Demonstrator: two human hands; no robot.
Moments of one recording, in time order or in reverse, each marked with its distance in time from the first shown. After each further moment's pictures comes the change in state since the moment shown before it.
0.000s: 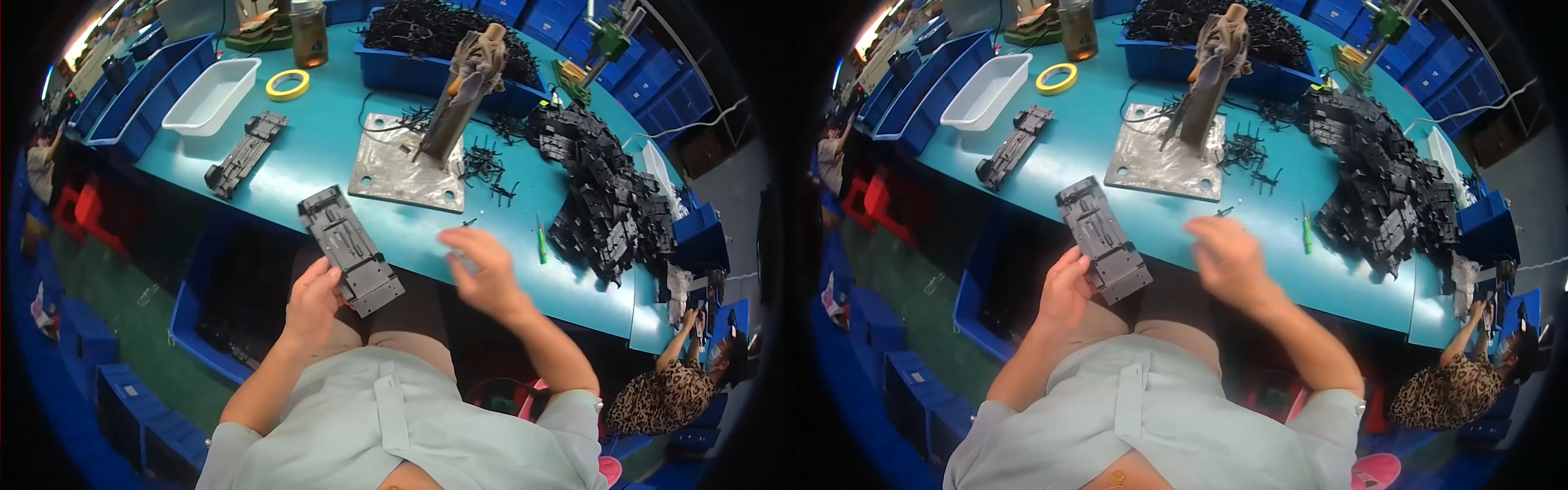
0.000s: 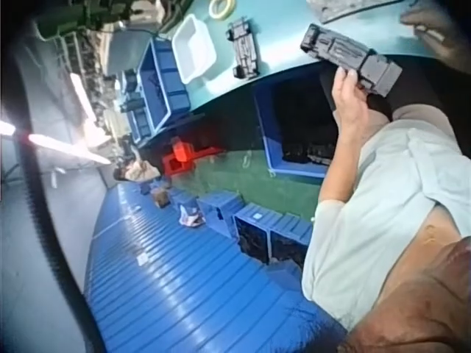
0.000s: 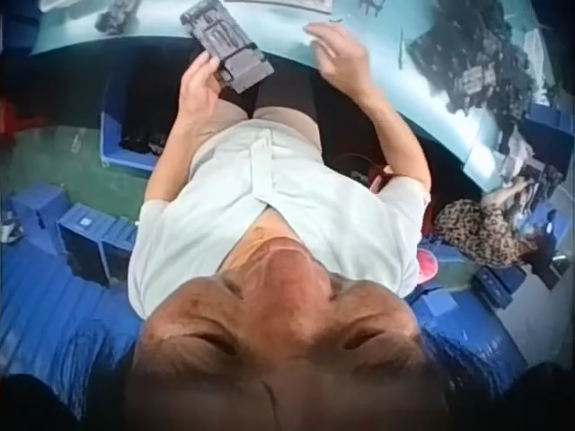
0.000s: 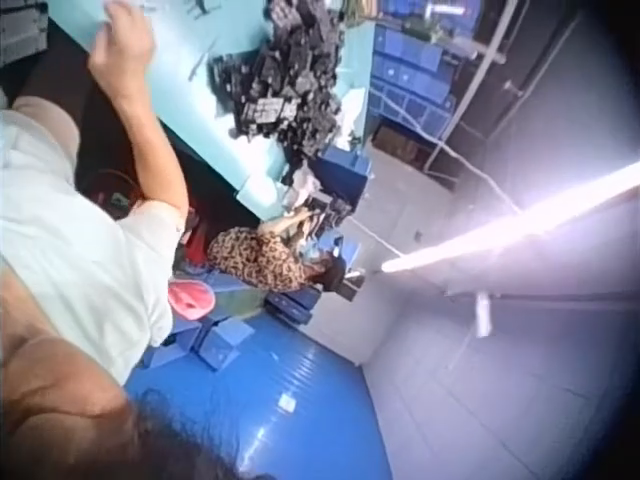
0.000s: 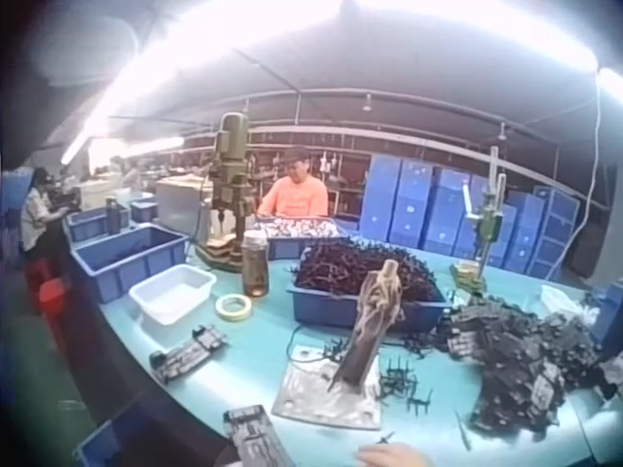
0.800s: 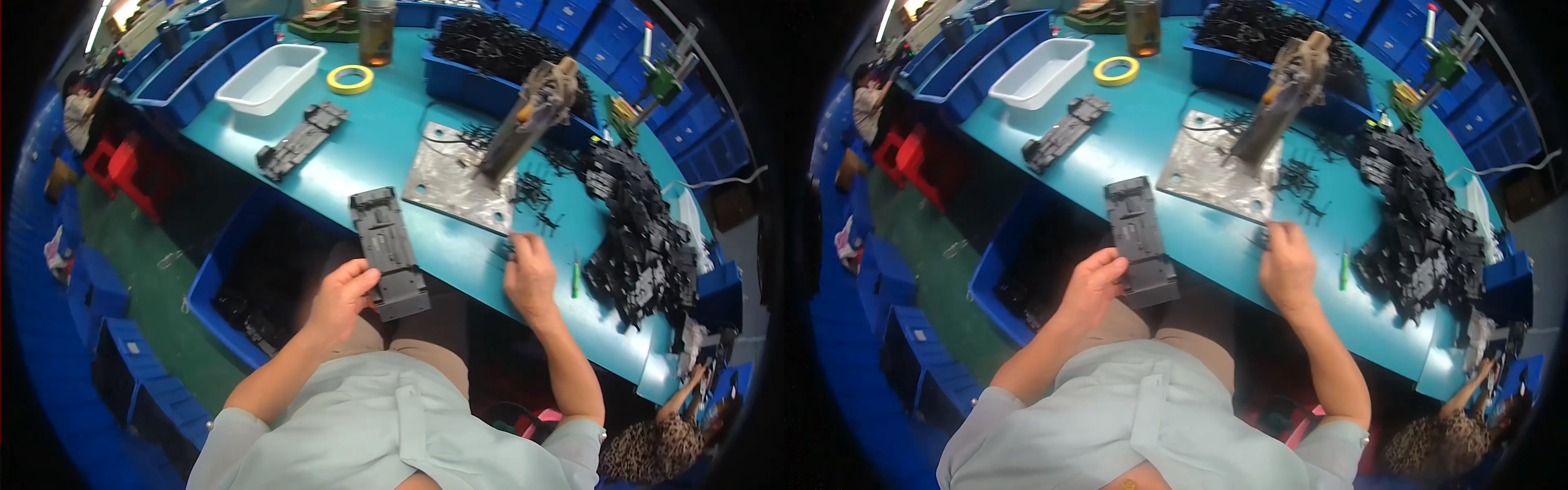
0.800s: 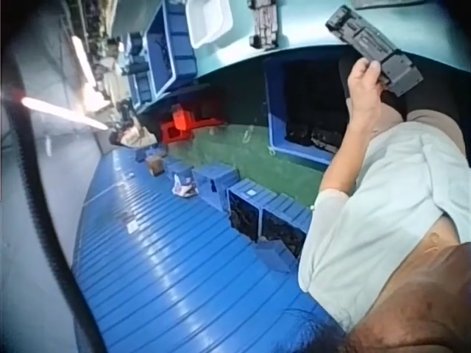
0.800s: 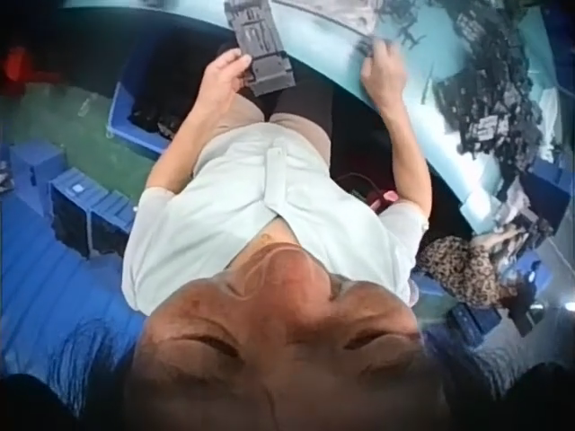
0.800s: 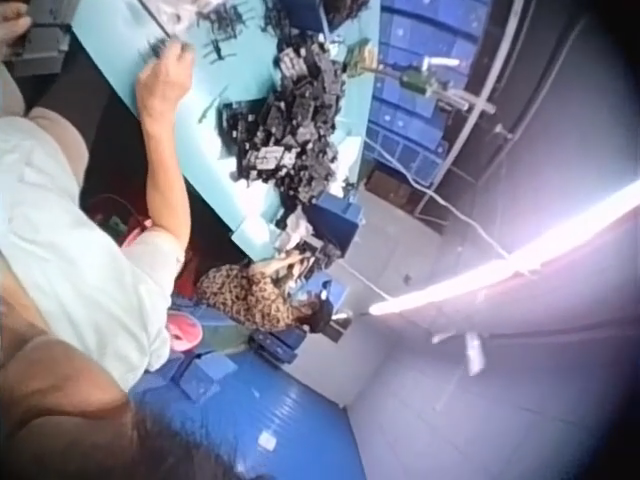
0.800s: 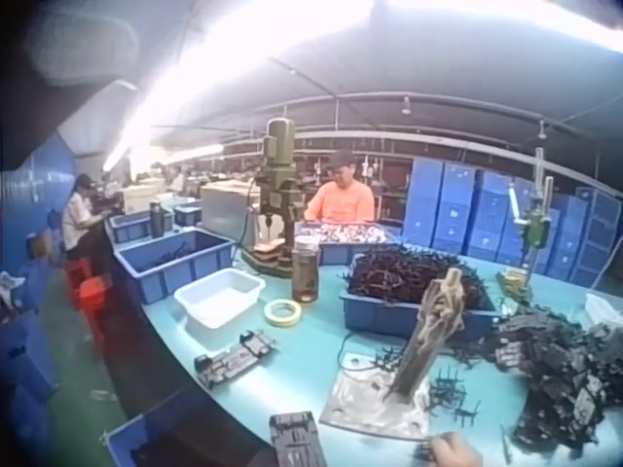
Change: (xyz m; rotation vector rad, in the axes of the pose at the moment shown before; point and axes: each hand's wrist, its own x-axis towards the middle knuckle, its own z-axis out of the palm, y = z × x) left_hand 0.004 -0.006 -0.022 0.084 0.112 -0.044; right_hand 0.008 0.040 0.002 -0.453 0.004 0.097
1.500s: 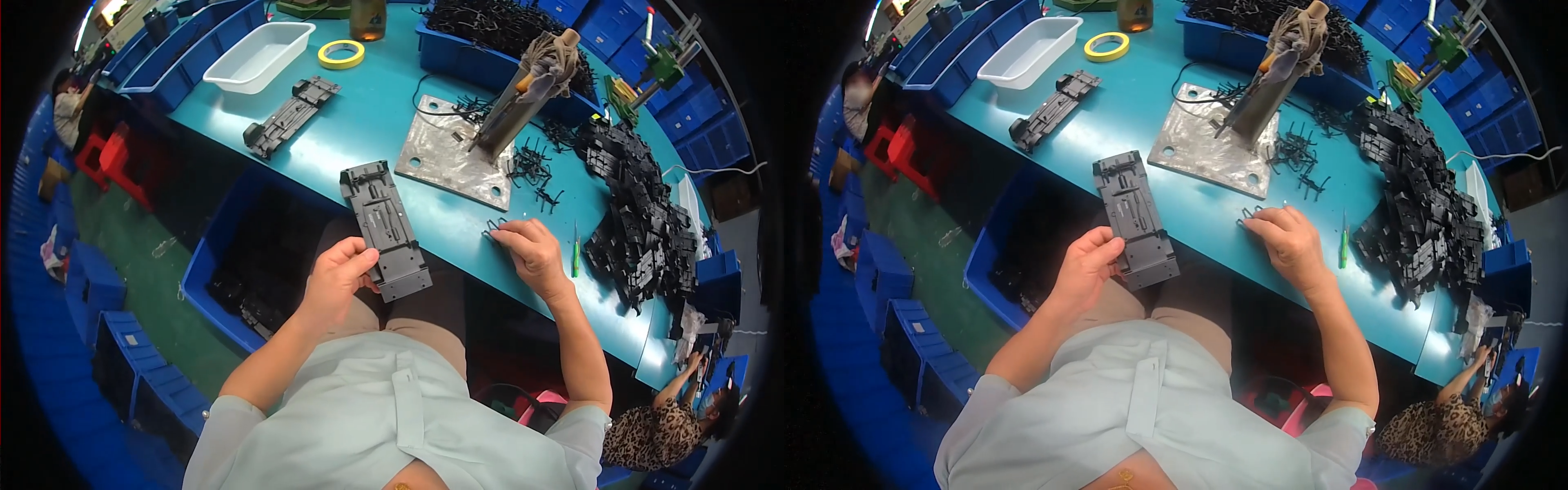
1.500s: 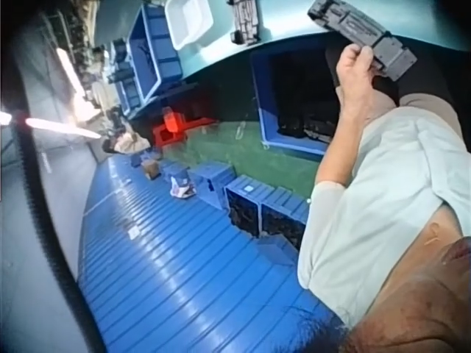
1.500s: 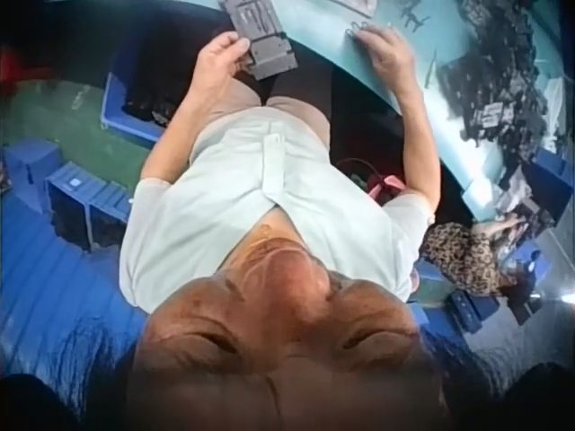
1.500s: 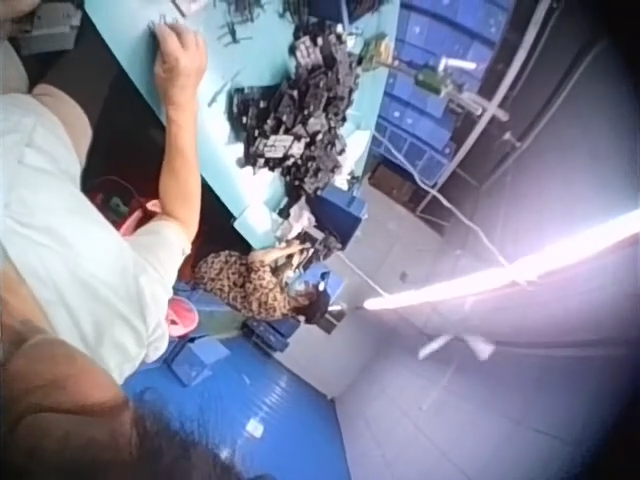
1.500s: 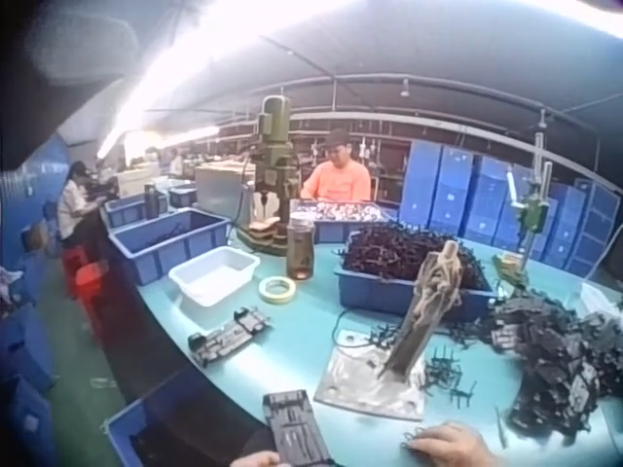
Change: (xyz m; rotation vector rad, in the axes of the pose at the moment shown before) left_hand -0.001 0.002 0.002 0.006 -0.061 0.003; right_hand 0.009 0.013 -0.018 0.192 -0.082 -0.364
